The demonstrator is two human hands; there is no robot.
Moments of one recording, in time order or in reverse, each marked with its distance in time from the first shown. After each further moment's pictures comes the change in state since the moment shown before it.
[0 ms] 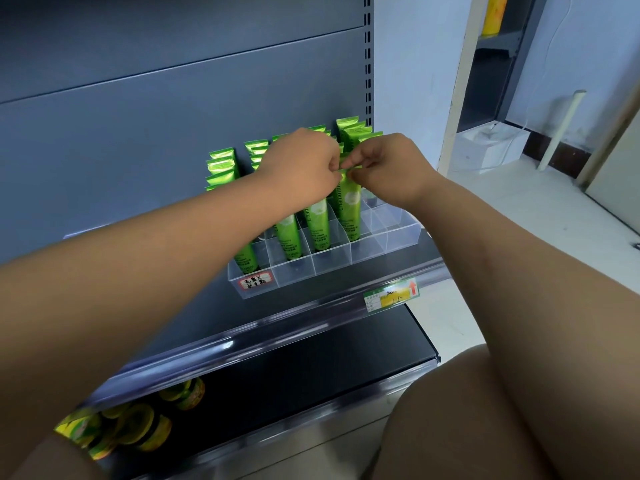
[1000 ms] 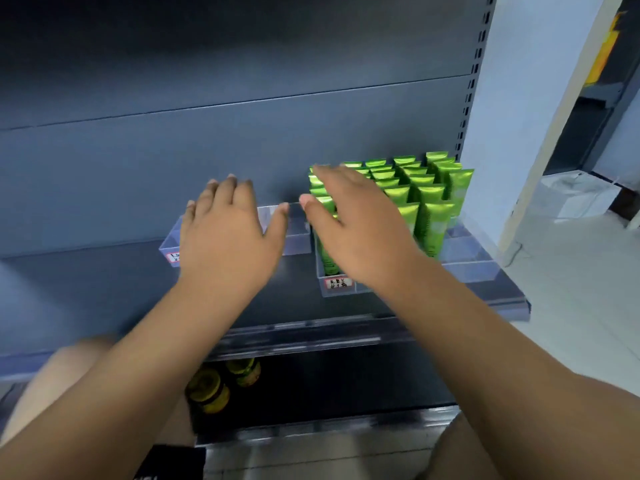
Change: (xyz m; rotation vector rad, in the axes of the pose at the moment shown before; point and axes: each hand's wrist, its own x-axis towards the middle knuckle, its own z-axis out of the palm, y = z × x) left_hand -0.196 -0.095 -0.046 0.109 0.312 -0.578; right_hand -0.068 -0.178 0.074 -0.084 -0.021 -0.276
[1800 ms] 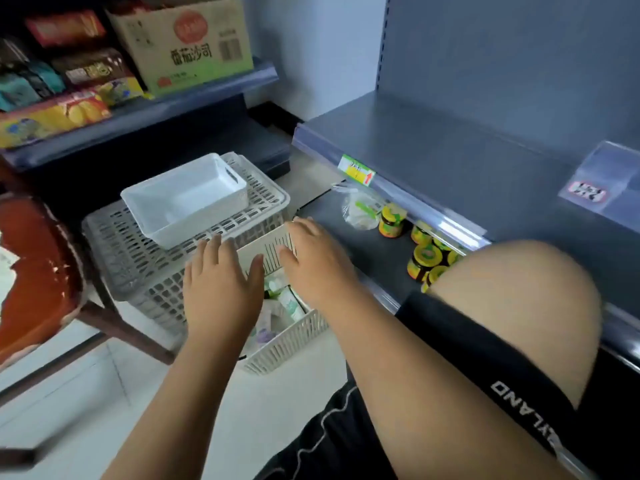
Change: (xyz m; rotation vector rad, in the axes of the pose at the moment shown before) left_hand -0.367 -0.401 -0.082 0.304 -0.051 -1.067; right_hand -0.168 -0.405 0.373 0.331 -0.844 -0.504
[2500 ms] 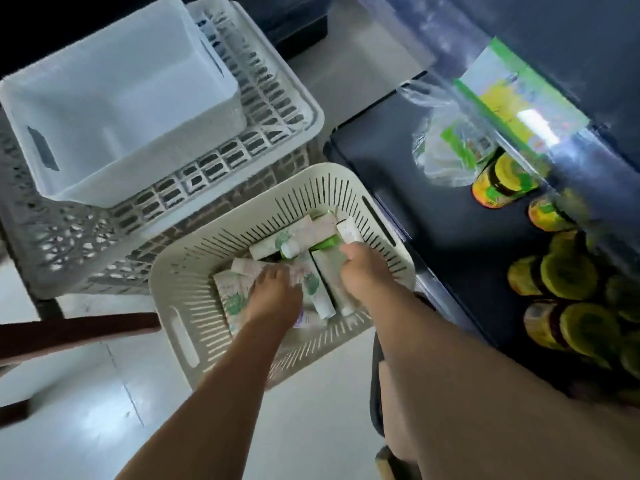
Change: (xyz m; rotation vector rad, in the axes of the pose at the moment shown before) left_hand 0.059 -0.078 0.293 -0.018 -0.761 -0.321; right_hand 0.121 0.160 0.186 0.098 -0.565 0.658
